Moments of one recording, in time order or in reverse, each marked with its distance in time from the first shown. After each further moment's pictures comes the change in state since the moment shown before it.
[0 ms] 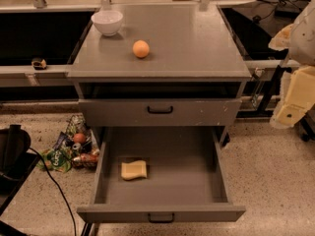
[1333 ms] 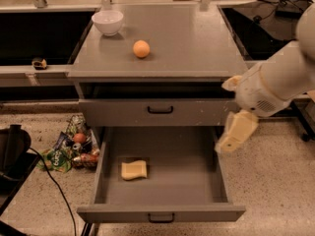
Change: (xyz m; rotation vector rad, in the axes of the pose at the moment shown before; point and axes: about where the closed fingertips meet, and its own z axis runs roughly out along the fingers) arm -0.040 0.021 0.126 -0.095 -0.239 0.026
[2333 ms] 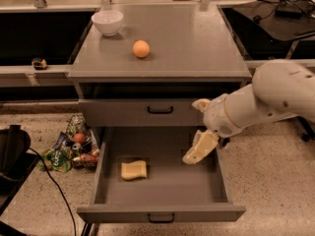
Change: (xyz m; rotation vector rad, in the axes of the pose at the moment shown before) arm -0.018 0.002 0.111 -0.046 -0.217 0.007
